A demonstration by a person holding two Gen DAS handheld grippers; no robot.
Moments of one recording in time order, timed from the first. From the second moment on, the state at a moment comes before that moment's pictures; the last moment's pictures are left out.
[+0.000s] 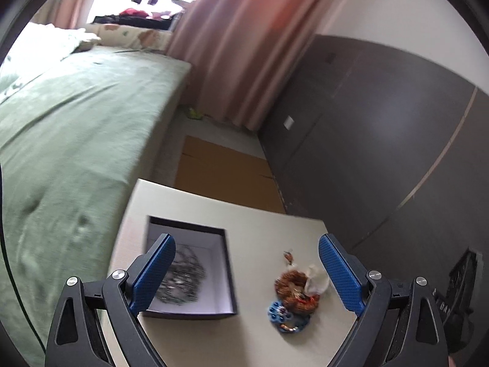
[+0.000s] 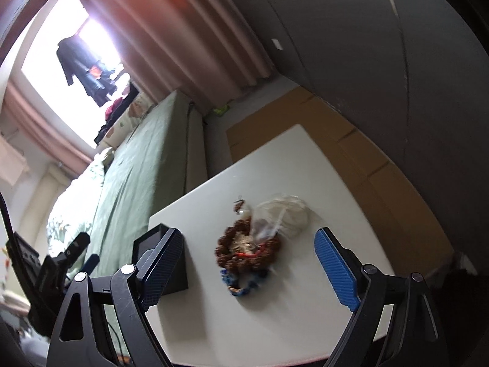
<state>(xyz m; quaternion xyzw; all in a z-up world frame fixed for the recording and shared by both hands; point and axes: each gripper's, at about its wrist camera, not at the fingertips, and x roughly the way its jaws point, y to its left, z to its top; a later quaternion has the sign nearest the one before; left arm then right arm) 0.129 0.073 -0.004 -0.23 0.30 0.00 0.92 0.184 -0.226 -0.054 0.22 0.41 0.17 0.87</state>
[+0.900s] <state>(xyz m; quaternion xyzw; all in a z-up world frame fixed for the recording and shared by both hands) 0.216 -0.043 -0.093 -0.14 0.48 -0.07 0.86 0.257 -0.233 -0.109 0.21 0.46 0.18 0.84</state>
